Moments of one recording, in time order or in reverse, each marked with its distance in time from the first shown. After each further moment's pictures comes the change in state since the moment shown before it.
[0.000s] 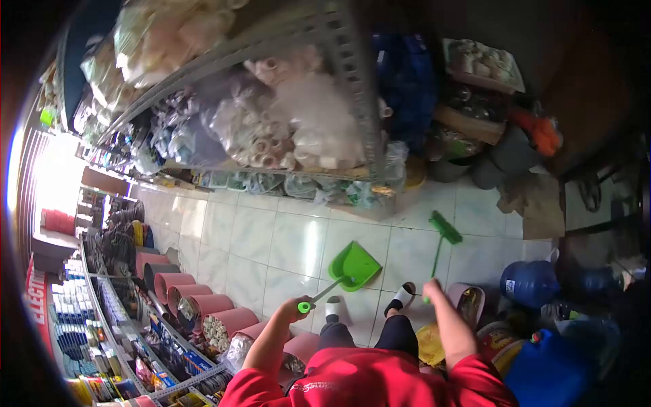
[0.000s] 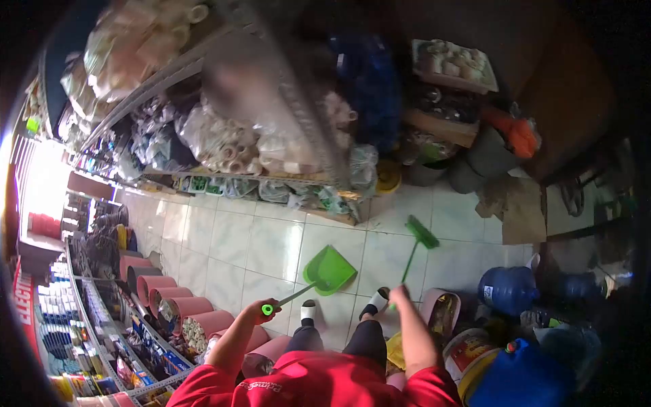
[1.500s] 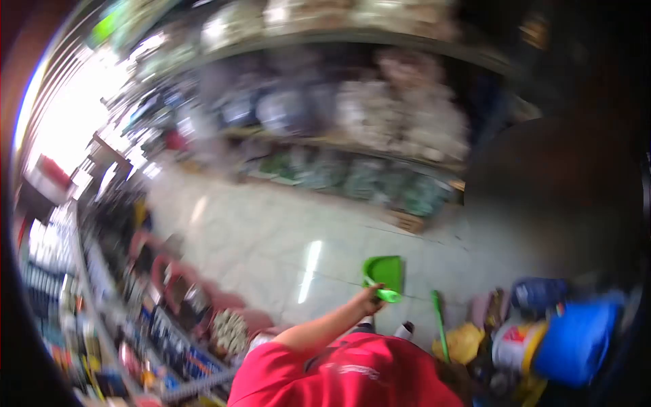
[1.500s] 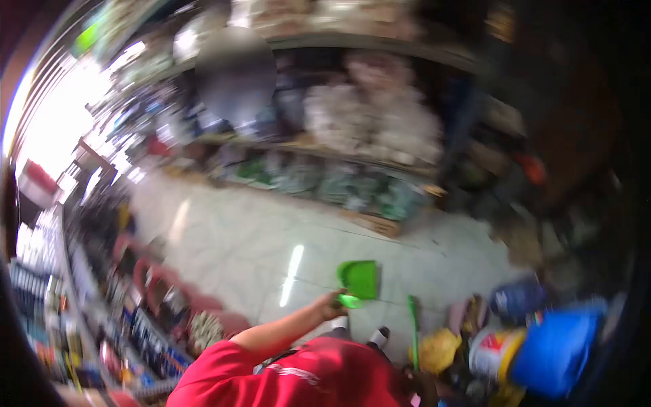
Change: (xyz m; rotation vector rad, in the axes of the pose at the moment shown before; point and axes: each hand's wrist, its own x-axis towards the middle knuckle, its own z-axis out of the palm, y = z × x) left_hand -0.092 -0.023 -0.030 -0.912 -0.257 -0.300; right_hand -0.373 0.064 0.210 0.899 -0.336 0.050
